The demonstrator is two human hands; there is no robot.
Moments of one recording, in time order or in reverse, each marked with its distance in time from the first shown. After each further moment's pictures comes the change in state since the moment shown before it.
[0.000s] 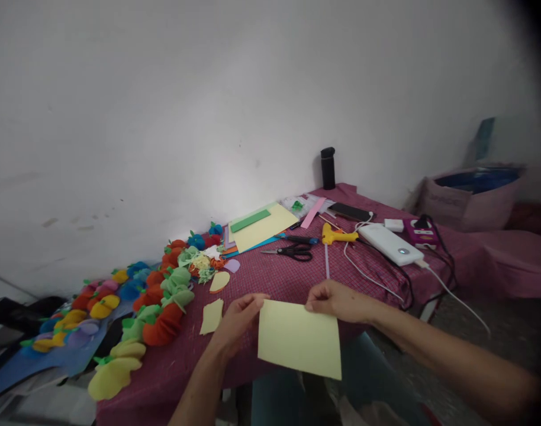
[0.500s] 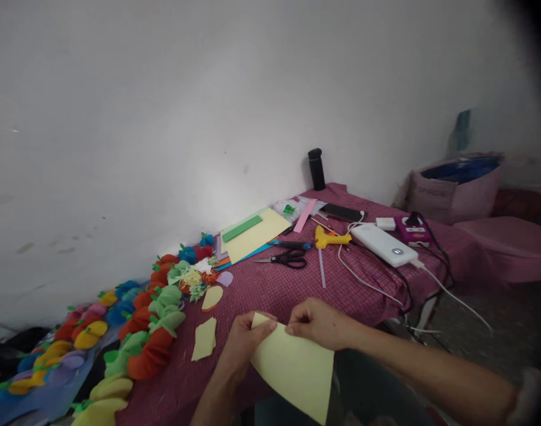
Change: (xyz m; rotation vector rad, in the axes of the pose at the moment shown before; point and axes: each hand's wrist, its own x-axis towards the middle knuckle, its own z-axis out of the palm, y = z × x) left_hand 0.016 -0.013 0.018 0.075 0.078 -0.122; right_hand 0.016 -0.002 0.027 -0.118 0.129 -0.043
